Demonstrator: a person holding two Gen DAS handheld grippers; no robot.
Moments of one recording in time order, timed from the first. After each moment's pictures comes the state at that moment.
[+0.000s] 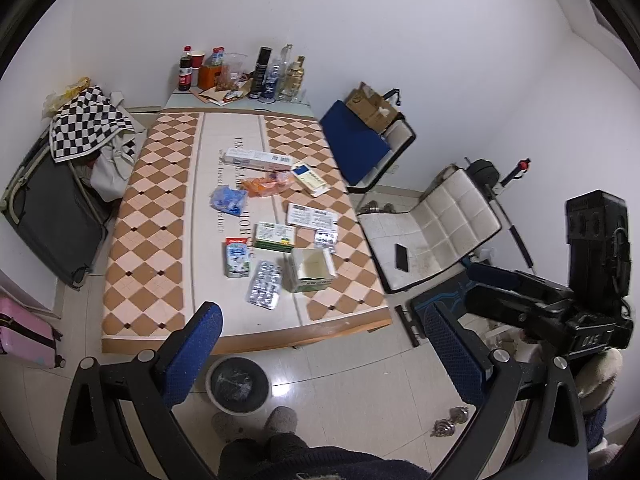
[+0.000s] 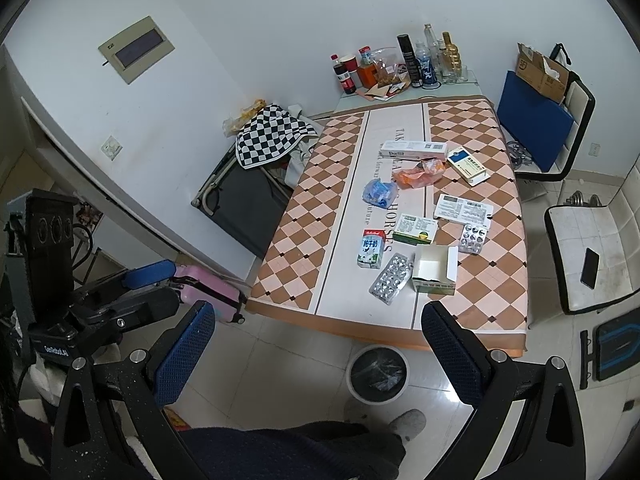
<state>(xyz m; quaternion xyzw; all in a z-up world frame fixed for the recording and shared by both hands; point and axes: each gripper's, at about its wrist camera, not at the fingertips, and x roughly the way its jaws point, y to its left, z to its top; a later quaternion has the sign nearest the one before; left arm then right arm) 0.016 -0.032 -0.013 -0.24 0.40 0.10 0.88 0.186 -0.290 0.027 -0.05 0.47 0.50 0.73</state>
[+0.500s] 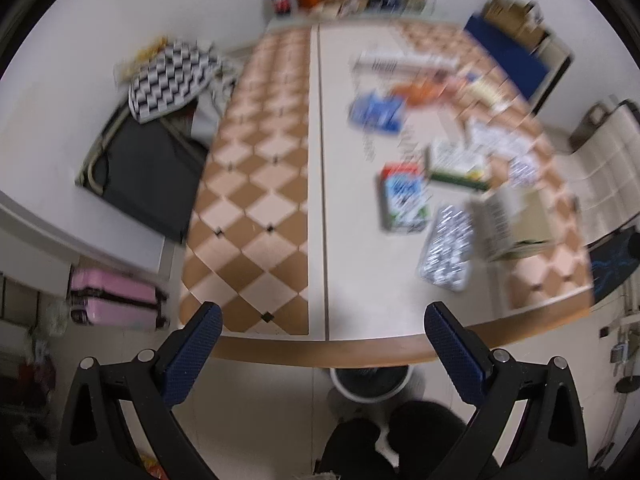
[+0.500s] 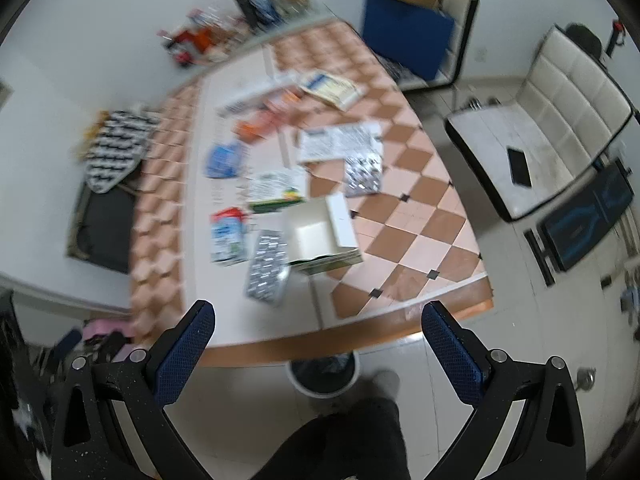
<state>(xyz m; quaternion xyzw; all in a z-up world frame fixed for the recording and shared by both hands) 0.107 0.004 -0.244 -0.14 0.56 0.30 0.76 0.290 -0.232 -0.166 -0.04 0.58 0.25 0.78</state>
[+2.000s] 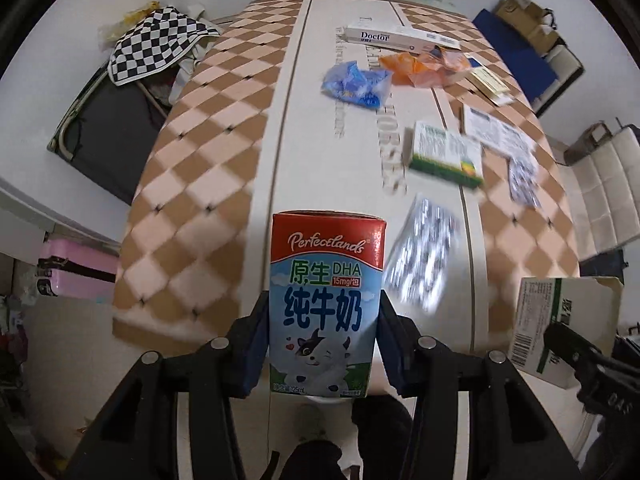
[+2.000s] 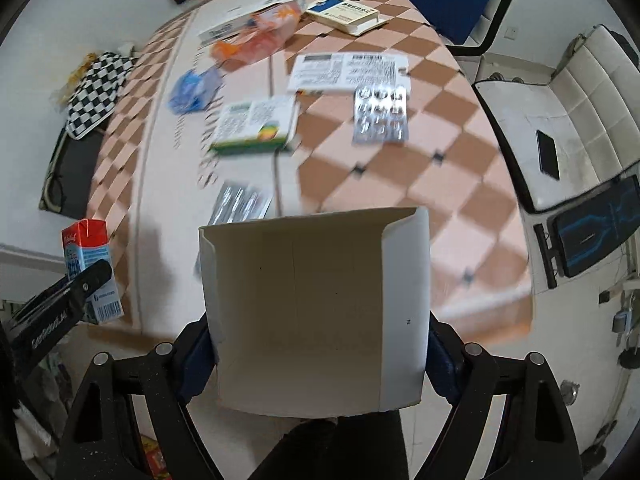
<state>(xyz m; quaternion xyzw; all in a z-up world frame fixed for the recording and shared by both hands) 0.117 -0.008 -0.251 -0.21 0.56 0.28 0.75 0.295 -0.202 -0.267 -0.10 0.62 0.27 0.73</state>
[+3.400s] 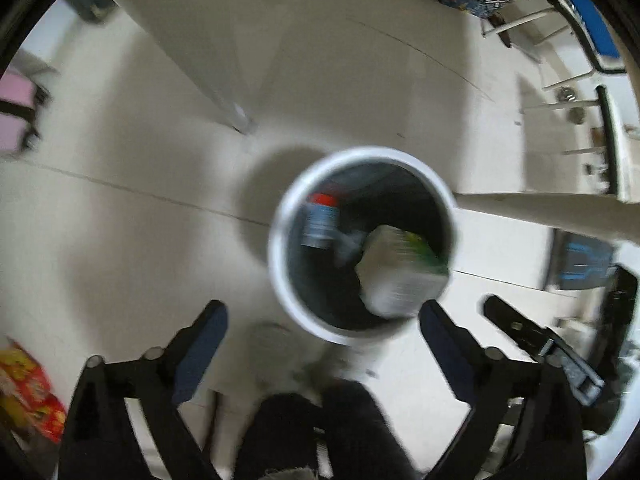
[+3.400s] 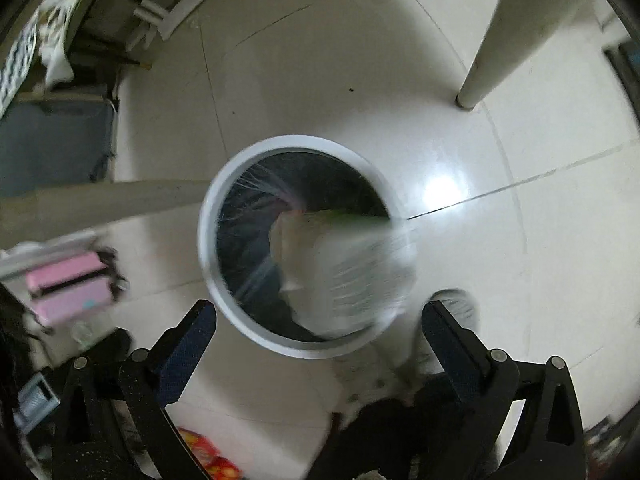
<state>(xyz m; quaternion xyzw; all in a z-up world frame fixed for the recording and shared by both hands) -0.018 -0.010 -0.646 -0.38 0.64 0.23 0.62 0.140 -0.204 -0.756 -0.05 0.75 0.21 0.63</state>
